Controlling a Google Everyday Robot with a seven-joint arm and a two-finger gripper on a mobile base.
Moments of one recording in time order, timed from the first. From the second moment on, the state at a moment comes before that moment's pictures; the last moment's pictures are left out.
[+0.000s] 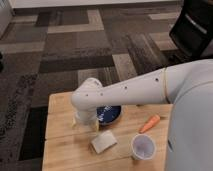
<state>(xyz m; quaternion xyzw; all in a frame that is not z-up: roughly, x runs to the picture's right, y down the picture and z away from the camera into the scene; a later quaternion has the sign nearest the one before) -0.089 0.182 0.714 -0.30 0.20 0.68 0.64</state>
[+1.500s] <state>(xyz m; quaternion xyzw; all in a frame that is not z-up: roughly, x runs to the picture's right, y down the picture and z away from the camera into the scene) -0.033 0.178 0.744 -0.28 0.23 0.69 0.62</state>
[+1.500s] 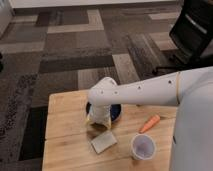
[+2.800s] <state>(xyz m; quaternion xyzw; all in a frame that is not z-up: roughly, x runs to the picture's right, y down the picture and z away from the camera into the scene) -0.038 0.069 0.755 -0.23 0.20 0.66 0.69</state>
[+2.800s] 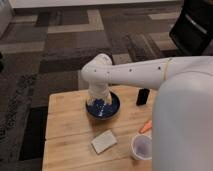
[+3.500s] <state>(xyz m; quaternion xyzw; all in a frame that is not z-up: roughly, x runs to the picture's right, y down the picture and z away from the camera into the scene) -0.059 0.118 0.726 -0.24 0.21 0.66 0.67</state>
